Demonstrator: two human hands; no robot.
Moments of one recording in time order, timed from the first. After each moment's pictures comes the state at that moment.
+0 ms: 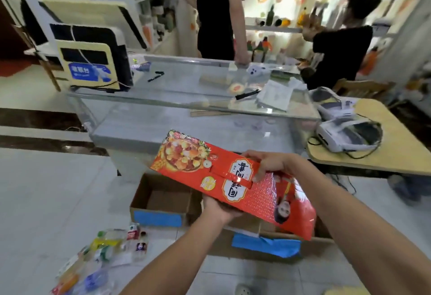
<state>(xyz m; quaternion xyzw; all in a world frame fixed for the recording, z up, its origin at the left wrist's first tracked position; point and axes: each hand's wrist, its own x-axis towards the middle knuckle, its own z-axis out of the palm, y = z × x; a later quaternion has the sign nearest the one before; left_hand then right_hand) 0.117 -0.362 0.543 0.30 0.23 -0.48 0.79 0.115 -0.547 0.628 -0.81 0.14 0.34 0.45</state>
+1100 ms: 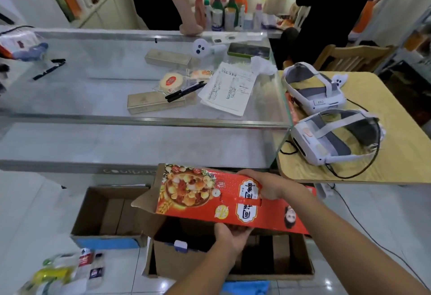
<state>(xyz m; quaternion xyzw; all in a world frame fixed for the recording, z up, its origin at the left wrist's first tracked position) 0.161 -0.655 0.434 0.29 0.44 -0.40 0.75 0.177 -0.817 0.484 -0.90 0.13 0.30 0.29</state>
